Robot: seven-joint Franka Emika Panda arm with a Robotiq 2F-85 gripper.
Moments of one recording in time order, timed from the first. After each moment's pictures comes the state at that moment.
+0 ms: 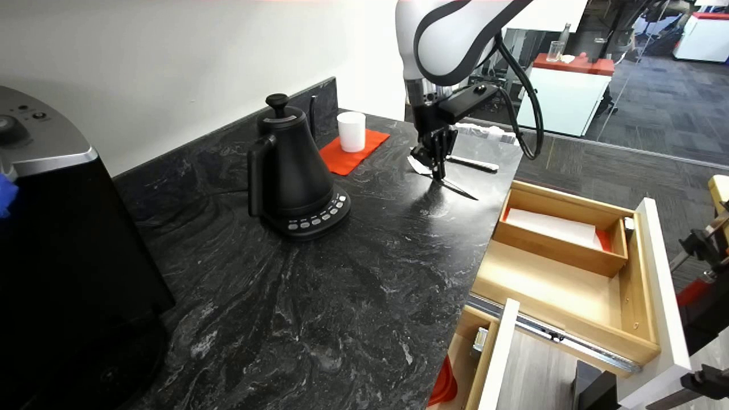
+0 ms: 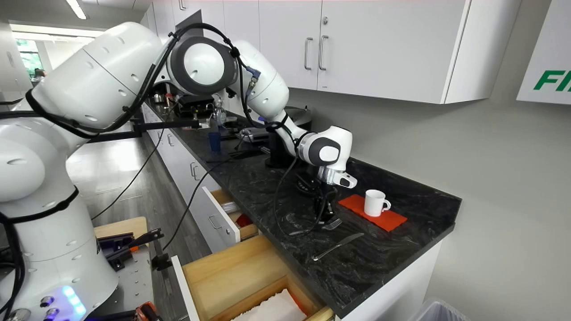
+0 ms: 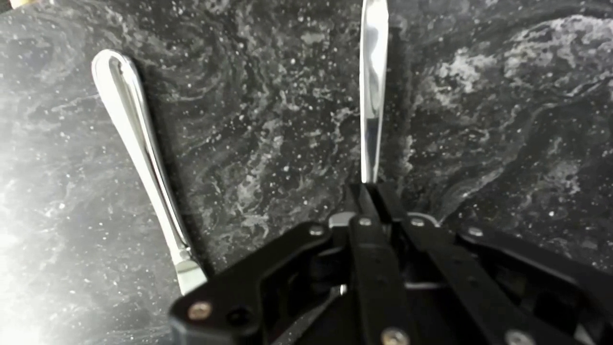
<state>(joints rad) 0.00 0.87 -0.07 -1.50 -0.01 2.16 0.23</state>
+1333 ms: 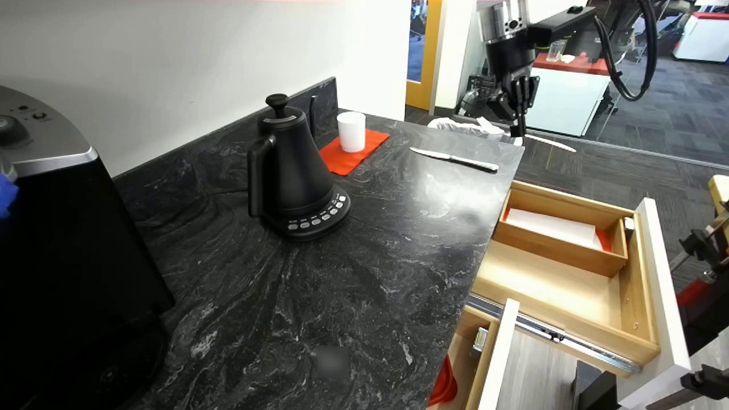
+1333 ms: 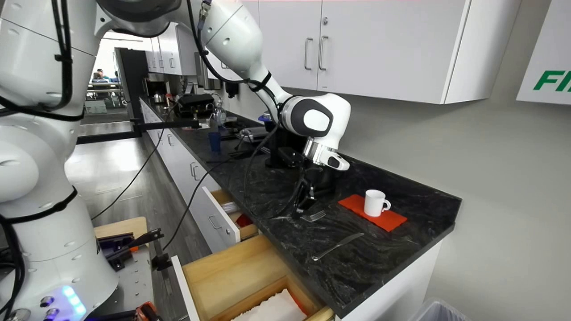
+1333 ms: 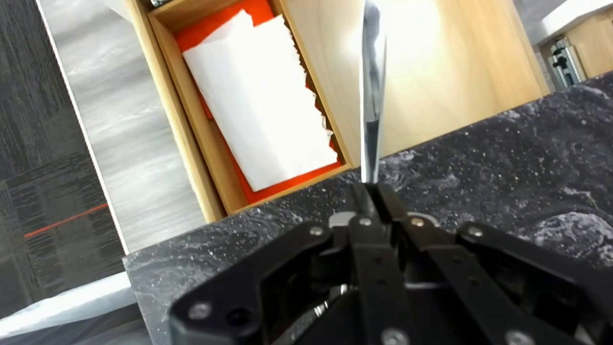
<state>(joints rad) -0.06 0.43 -0.12 -1.94 0.00 2.02 0.18</state>
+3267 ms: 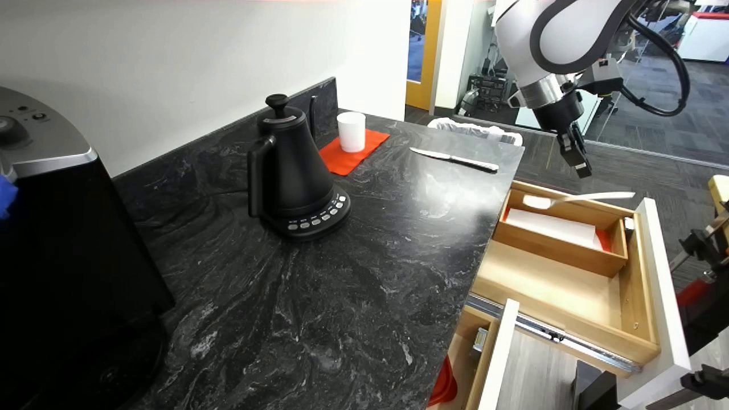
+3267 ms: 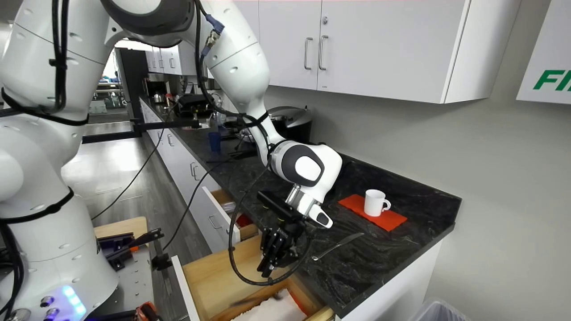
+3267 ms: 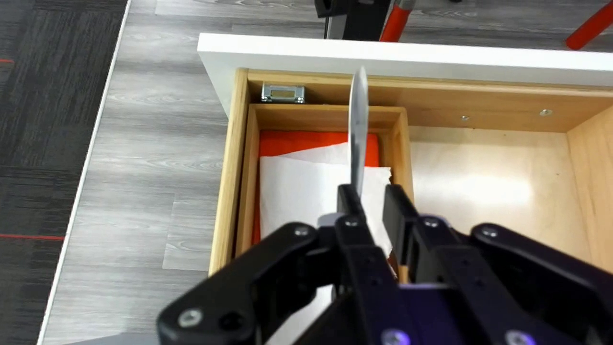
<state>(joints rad) -0.19 0.53 -0.09 -2.10 -0.20 2.02 -0.22</state>
